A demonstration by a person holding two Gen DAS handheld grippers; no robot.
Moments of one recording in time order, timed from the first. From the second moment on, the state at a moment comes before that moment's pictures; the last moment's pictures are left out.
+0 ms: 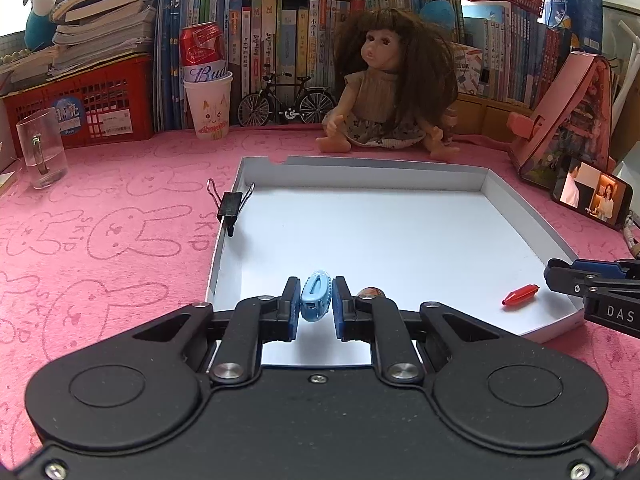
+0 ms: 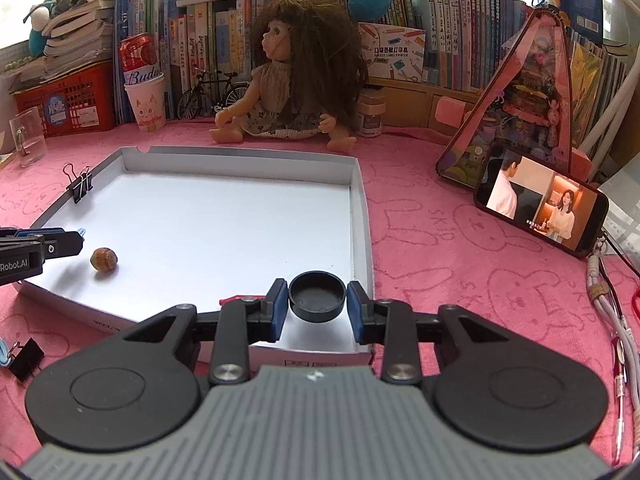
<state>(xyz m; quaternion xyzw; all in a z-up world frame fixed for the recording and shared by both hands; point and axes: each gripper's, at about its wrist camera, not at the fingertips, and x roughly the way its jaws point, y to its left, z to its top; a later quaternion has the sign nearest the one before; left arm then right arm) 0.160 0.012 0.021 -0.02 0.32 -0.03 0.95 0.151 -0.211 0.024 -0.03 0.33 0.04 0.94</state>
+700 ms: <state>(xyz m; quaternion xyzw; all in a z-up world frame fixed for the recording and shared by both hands) 0.171 0.010 0.009 -0.02 0.33 -0.02 0.94 0.162 -0.206 0.015 -0.03 0.36 0.04 0.93</state>
